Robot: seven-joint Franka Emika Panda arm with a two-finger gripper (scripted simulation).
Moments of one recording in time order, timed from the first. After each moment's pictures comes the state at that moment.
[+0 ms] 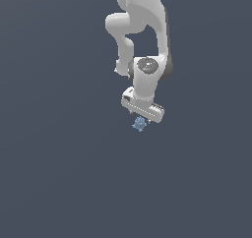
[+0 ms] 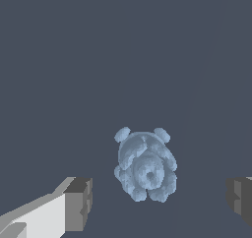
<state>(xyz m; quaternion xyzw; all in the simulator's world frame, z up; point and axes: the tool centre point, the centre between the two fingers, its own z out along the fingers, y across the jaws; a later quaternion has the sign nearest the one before) -0.075 0.071 0.093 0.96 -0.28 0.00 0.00</state>
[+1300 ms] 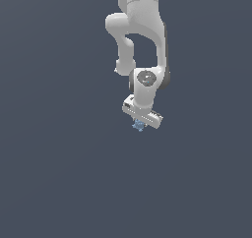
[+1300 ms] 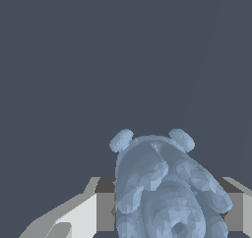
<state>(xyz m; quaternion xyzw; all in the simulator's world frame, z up) -0.079 0.074 0.042 0.96 -0.29 0.00 0.00</state>
